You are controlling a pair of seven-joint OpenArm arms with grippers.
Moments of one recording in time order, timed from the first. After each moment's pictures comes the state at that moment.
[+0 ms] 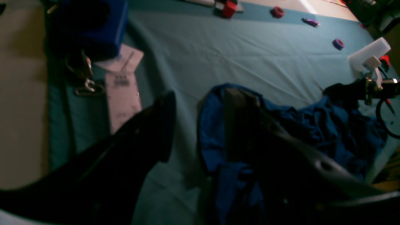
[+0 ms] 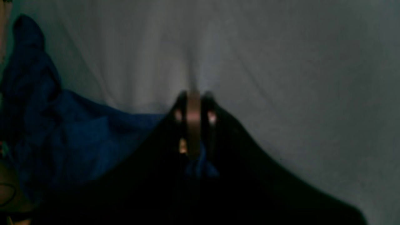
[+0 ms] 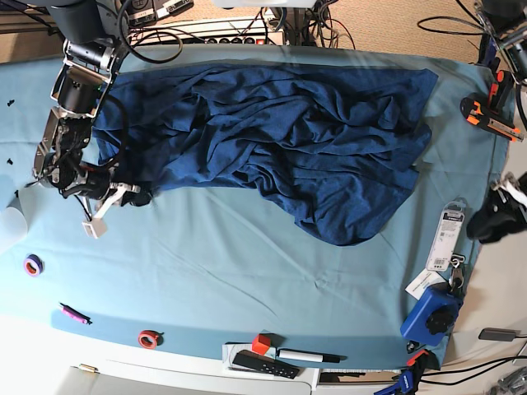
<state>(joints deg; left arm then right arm) -3.9 -31.4 -31.8 84.8 -72.3 -42.0 66.0 18.6 20.3 23.6 57.7 40.1 38.1 -69.6</state>
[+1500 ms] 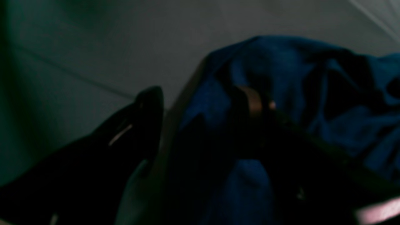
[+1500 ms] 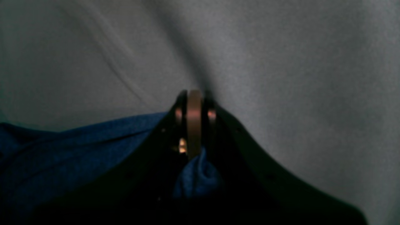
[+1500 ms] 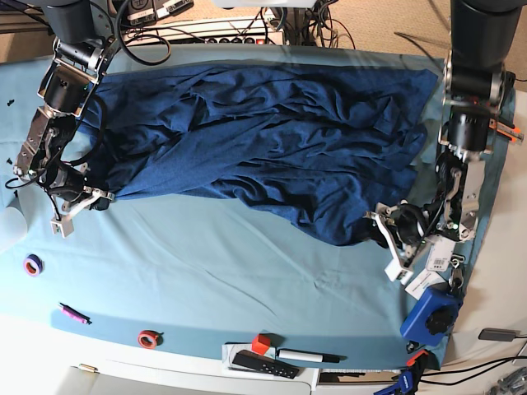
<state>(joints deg) -28.8 -19.5 12.4 52.4 -38.2 -32.8 44.7 18.6 23.6 27.1 57.7 23.6 31.6 -56.5</state>
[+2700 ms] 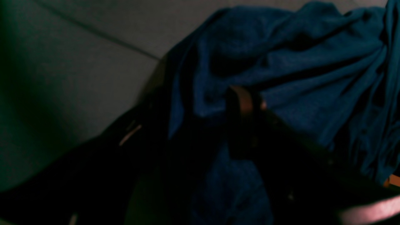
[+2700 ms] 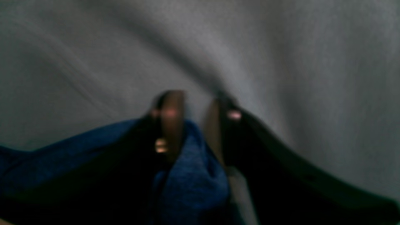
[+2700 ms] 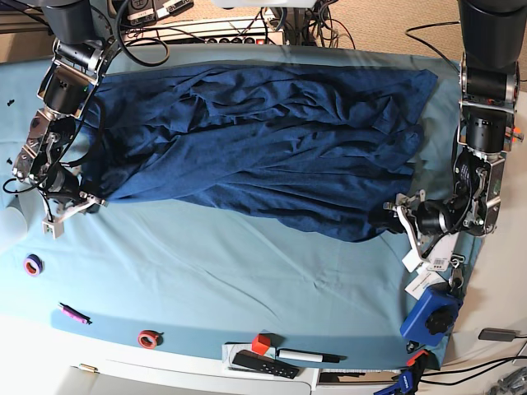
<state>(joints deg) -28.5 -24.5 12.5 50.1 -49.9 -38.1 53.4 18.9 23.7 27.1 57.9 18.9 23.6 -53.4</state>
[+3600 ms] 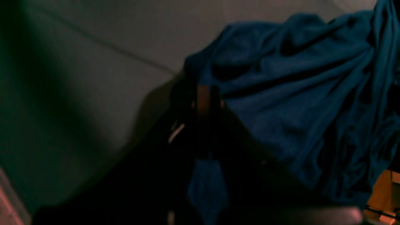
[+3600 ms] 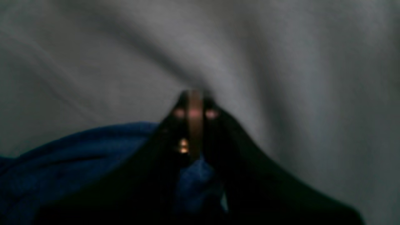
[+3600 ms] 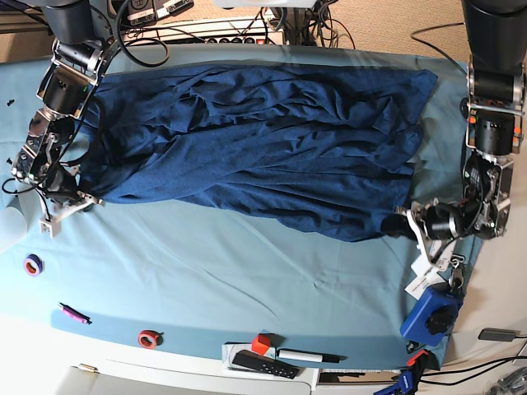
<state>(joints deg) -29.6 -26.4 12.5 50.2 -53.8 -43.1 53.6 18.7 24.0 27.3 57.9 17.7 22.9 -53.1</state>
